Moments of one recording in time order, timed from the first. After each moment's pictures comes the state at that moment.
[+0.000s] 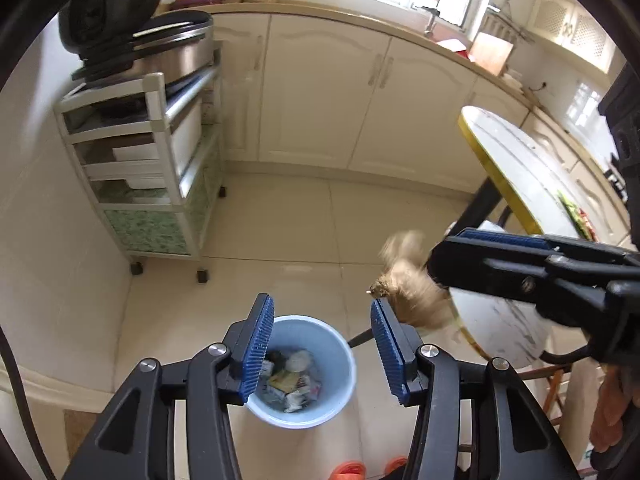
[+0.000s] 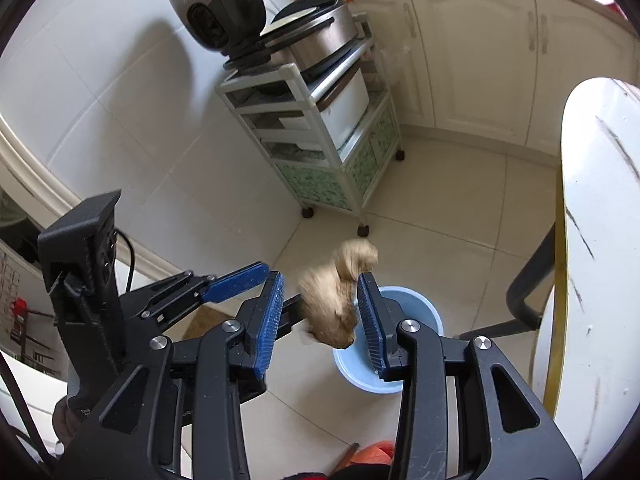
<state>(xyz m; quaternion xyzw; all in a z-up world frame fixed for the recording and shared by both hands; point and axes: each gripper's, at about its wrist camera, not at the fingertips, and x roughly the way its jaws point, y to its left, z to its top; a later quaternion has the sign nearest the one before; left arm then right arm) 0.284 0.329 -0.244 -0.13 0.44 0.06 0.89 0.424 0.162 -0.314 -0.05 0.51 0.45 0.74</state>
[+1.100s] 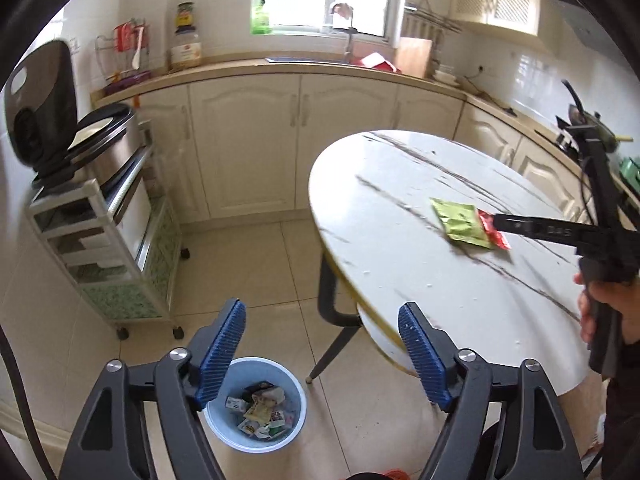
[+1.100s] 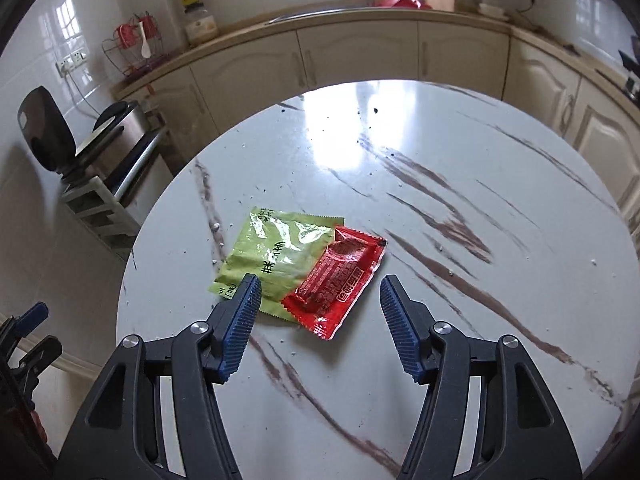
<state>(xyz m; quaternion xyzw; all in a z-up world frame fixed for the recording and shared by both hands) 0.286 0.187 -0.163 -0.04 0.38 -0.01 0.92 0.505 -0.105 -0.263 -0.01 0.47 0.18 0.87</state>
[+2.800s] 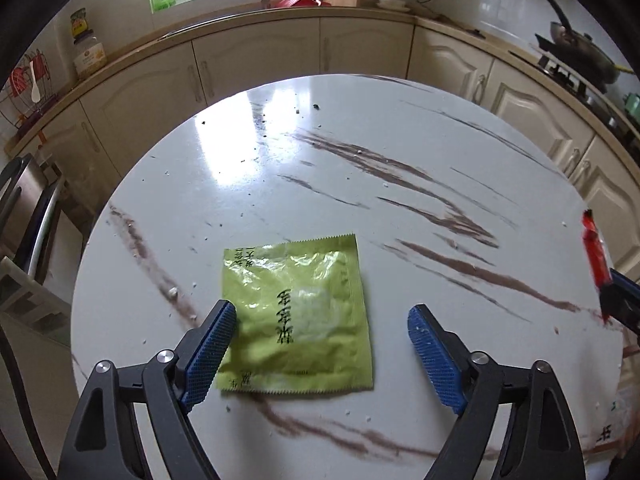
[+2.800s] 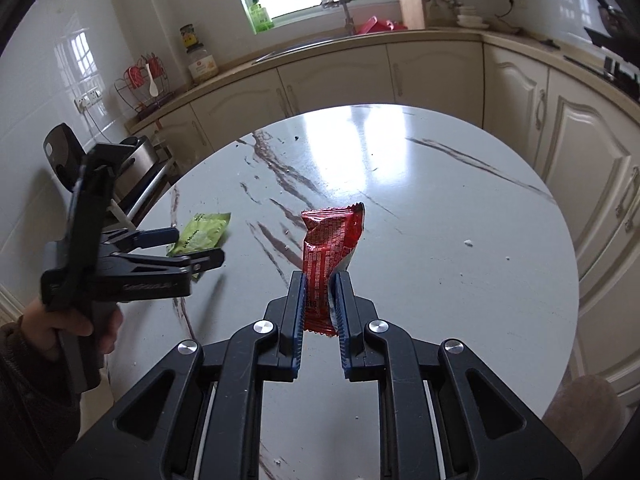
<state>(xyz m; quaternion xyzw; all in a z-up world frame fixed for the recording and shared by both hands) 0.551 -0.006 -0.215 0.03 0.47 -0.07 0.88 0.476 -0.262 -0.242 0.04 0.42 0.21 0.88</state>
